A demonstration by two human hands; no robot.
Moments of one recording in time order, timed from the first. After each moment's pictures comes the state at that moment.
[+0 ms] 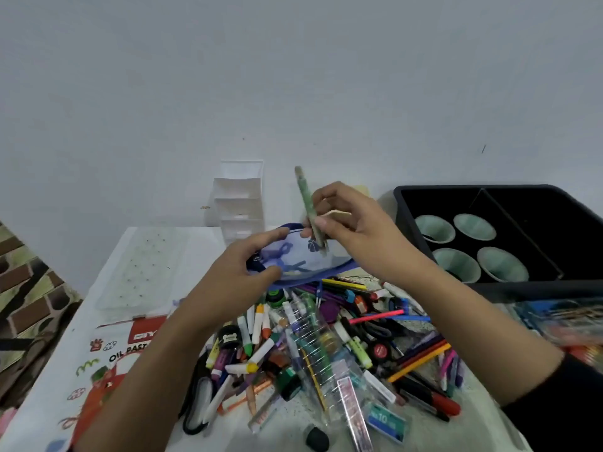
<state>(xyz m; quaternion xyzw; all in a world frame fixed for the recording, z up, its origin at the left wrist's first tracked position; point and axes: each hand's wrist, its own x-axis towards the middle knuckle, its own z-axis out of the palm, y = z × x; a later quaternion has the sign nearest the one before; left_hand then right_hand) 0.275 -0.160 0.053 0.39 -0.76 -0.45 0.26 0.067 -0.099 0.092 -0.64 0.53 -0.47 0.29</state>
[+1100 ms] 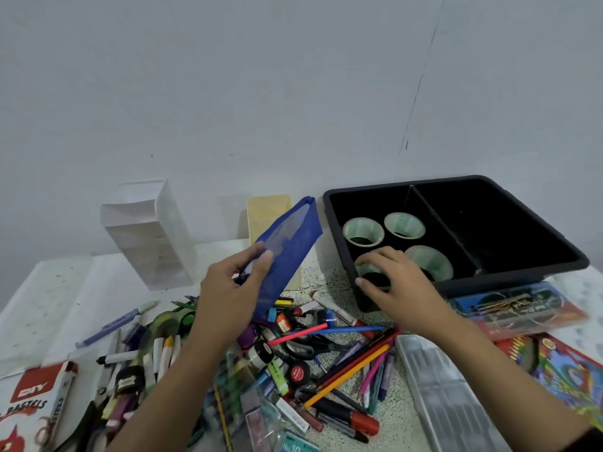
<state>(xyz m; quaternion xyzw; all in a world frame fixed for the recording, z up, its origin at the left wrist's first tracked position) 0.133 -0.124 0.026 0.43 -0.68 -0.46 0.37 -0.116 -0.005 -0.001 -0.61 0.75 -0.26 0.04</state>
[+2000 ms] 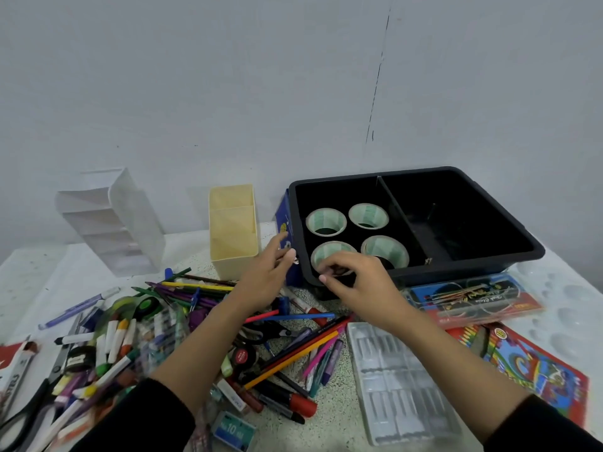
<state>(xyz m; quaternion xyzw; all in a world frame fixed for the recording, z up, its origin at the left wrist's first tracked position) 0.024 -0.107 -0.023 0.37 -0.79 -0.46 0.18 -0.142 0.021 -0.011 -0.63 0.65 -0.40 0.13</state>
